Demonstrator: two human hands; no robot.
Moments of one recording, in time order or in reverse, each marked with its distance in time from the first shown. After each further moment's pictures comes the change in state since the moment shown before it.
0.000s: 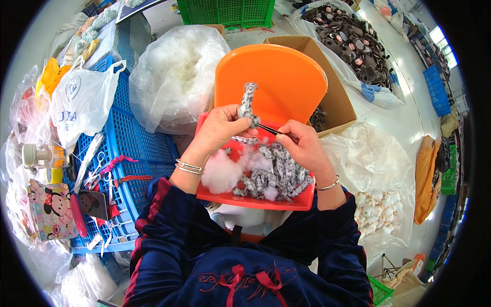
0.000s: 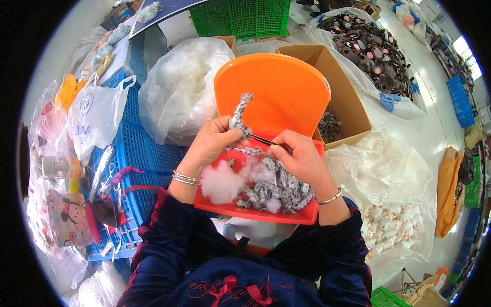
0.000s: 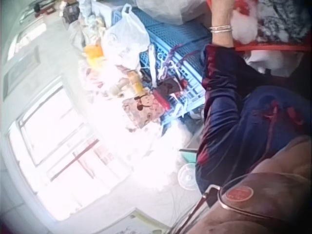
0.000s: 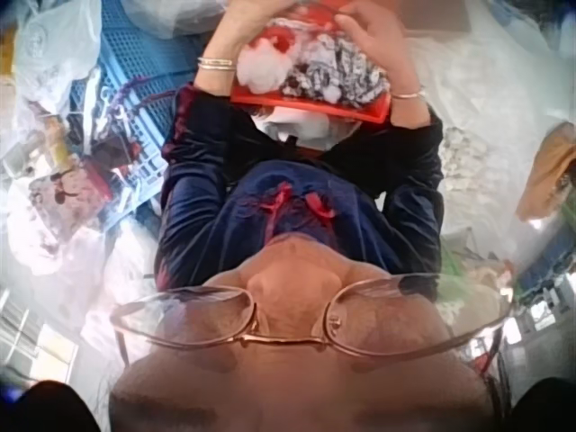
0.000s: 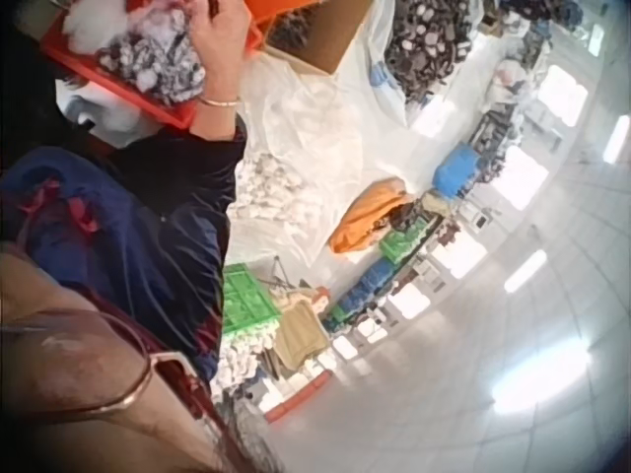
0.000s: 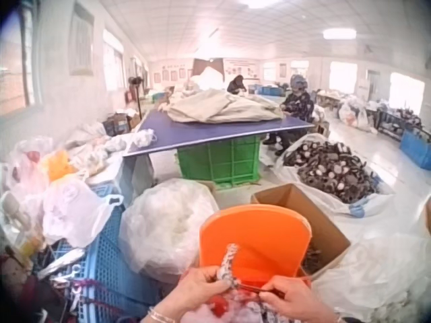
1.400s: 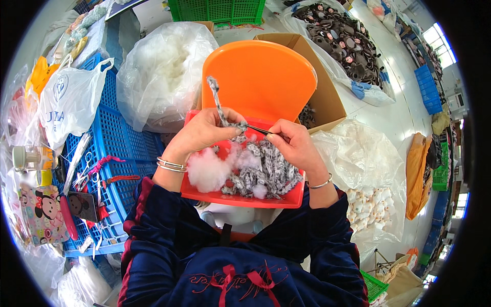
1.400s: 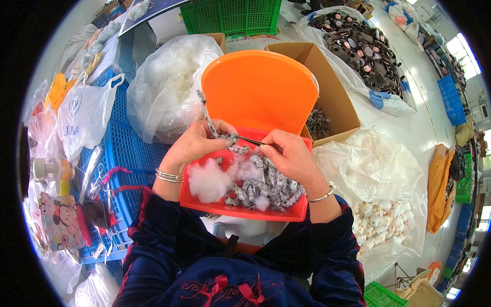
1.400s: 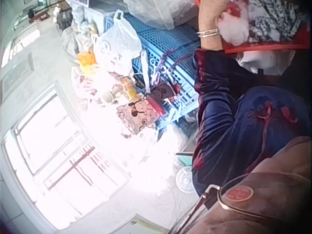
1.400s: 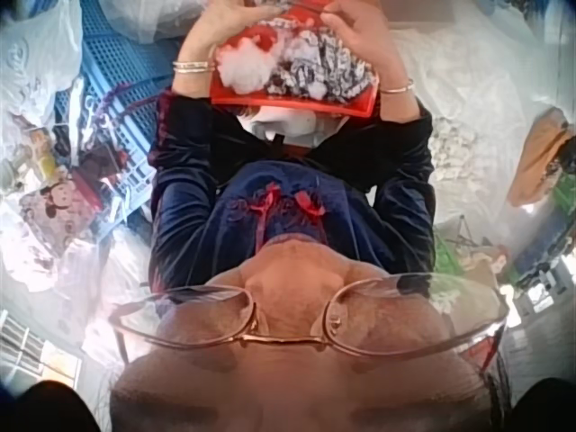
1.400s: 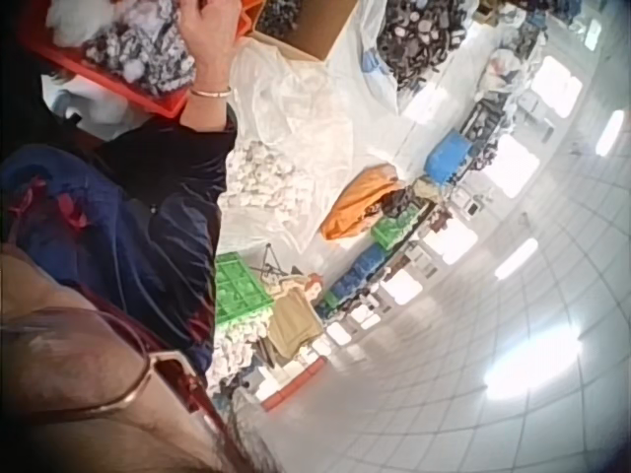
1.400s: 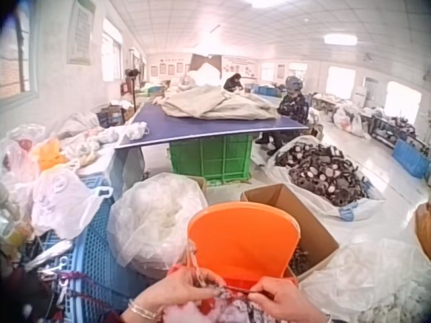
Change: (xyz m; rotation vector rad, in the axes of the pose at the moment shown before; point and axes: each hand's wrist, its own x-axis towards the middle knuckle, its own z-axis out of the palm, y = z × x) left_hand -0.009 0.010 -0.007 0.248 -0.088 -0.022; right_hand -0.003 0.003 -0.005 -0.064 -0.016 -0.025
